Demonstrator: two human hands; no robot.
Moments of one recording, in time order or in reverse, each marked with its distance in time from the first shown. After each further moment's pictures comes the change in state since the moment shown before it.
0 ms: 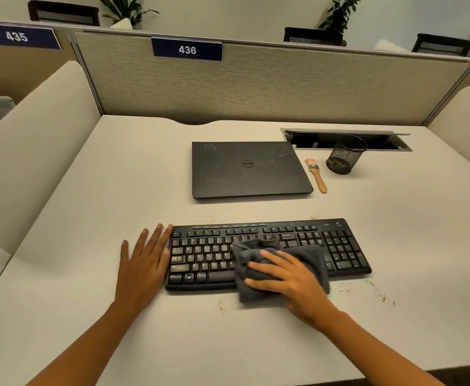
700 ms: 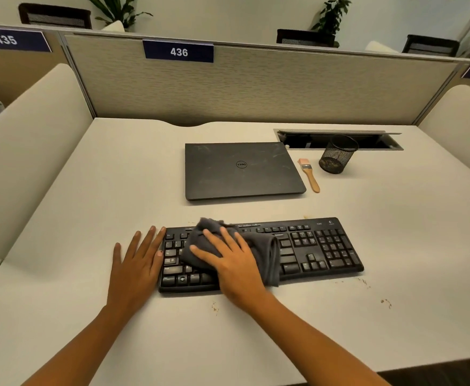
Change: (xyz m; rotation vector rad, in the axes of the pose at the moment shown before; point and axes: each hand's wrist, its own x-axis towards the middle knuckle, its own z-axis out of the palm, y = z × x) left_hand 0.000 0.000 -0.001 0.003 -0.030 -0.003; right_hand 0.093 -0.060 0.032 -0.018 -0.002 0.288
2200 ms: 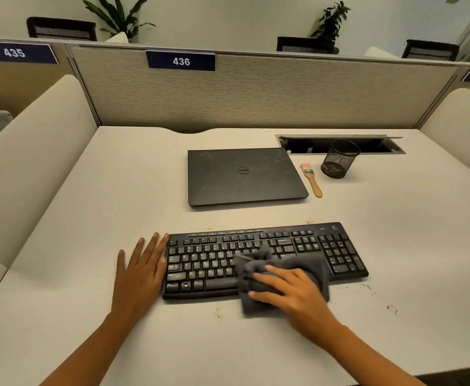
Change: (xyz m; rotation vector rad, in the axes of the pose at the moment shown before) left_hand -0.001 0.002 -0.002 -0.031 0.008 -0.005; right_hand -0.091 0.074 -0.044 -0.129 0.059 -0.261
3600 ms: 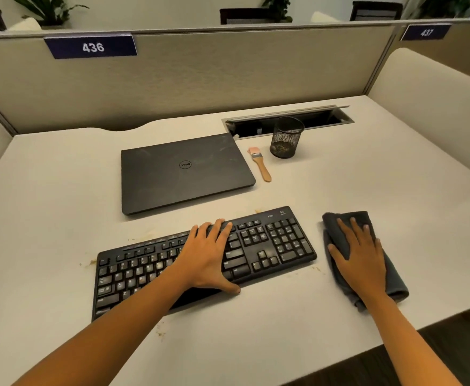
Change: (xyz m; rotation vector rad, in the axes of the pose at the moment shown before) left_hand 0.078 0.221 0.017 0.212 -0.464 0.594; right_hand -0.135 0.157 -0.028 -0.056 -0.102 1.156
